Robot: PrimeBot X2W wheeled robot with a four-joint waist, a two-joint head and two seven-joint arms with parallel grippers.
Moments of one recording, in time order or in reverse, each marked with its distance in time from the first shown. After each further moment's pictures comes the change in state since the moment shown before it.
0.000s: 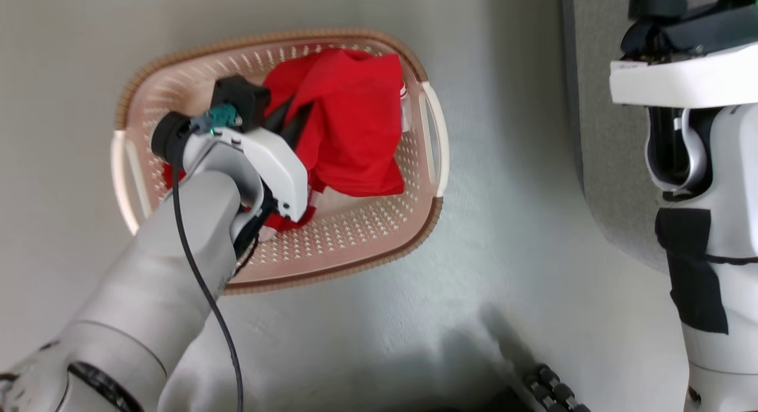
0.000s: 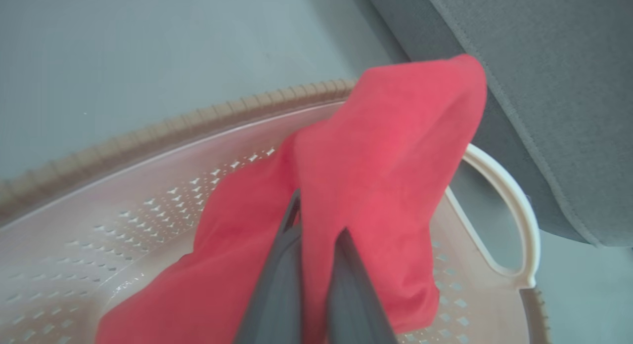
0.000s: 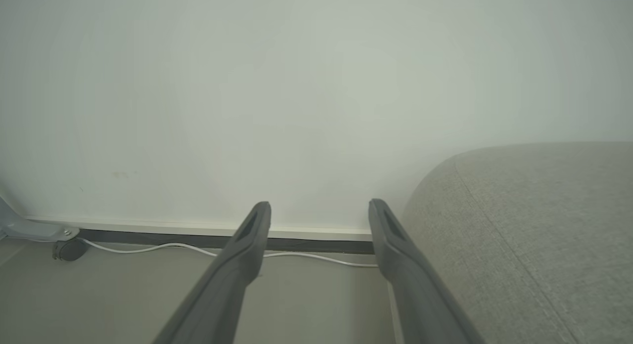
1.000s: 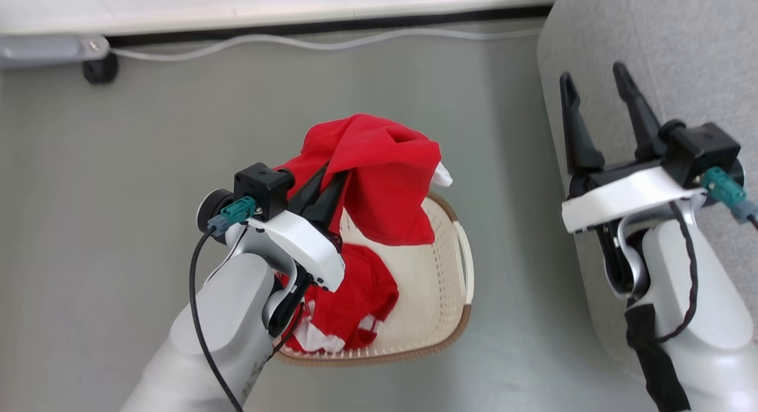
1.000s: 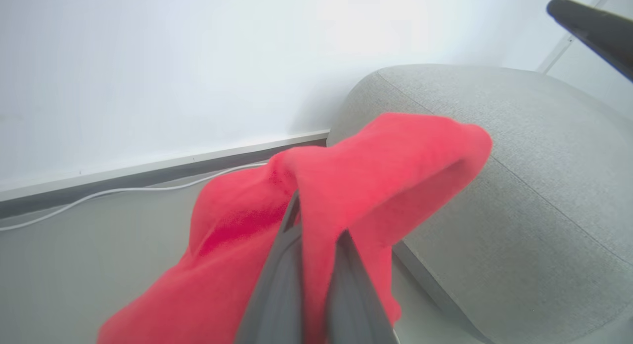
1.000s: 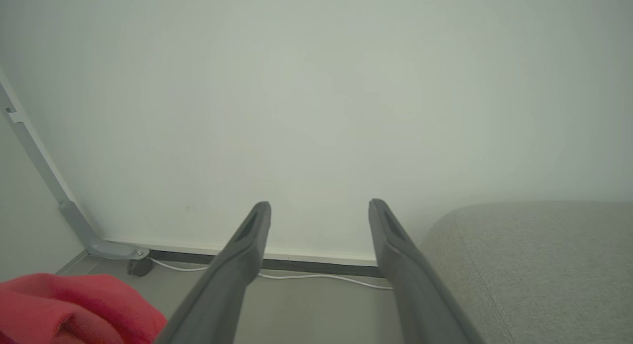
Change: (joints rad) left arm 0.364 -0.054 0.384 -0.337 0.274 0.000 0.000; right arm 0.231 -0.002 0.033 0.214 -0.049 0.000 0.000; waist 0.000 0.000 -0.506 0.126
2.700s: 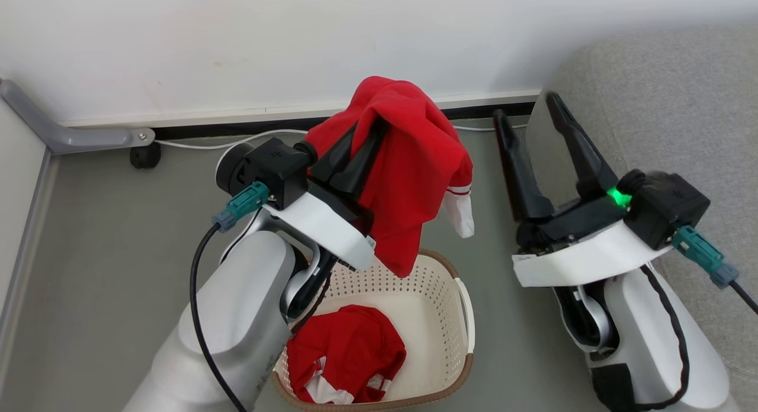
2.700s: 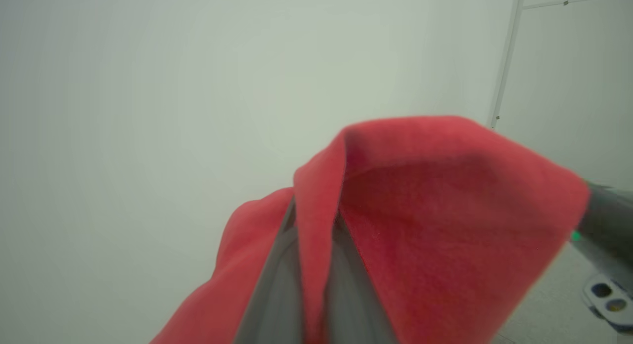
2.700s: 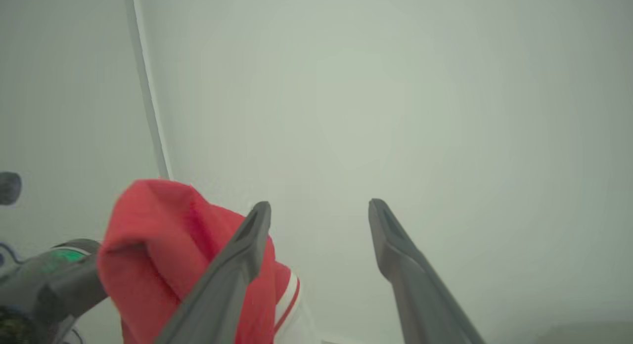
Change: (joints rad) left arm 0.016 -0.016 0.058 -0.273 0.091 0.000 0.000; right arm 0.163 0.000 0.176 -0.276 0.123 0.000 0.000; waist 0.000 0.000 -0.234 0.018
